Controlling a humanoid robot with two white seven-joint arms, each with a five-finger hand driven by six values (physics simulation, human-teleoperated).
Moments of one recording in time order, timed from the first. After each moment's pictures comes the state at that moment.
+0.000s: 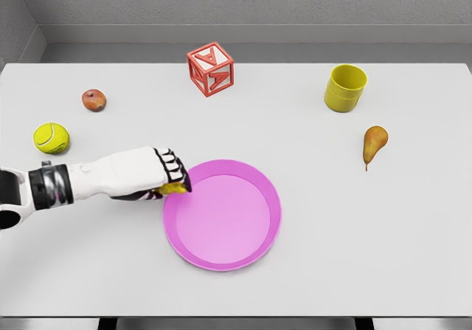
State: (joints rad) left arm -0.31 0.75 -0.47 -1.74 -0.49 -0.61 -0.47; right arm 0.02 0.00 -0.27 0.07 0.32 -0.13 -0.20
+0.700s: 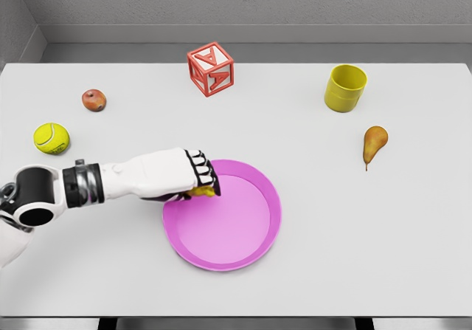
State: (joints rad) left arm -0.37 0.65 -0.54 -1.74 -0.54 -0.61 -0.47; right arm 0.02 0.00 -0.27 0.07 0.32 -0.13 -0.20
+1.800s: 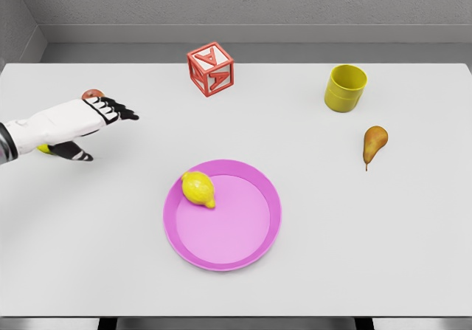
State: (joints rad) left arm -0.40 0.76 -0.29 -1.45 -0.51 -0.61 -0.52; right arm 0.02 0.00 -0.27 0.07 0.32 -0.13 -0.20
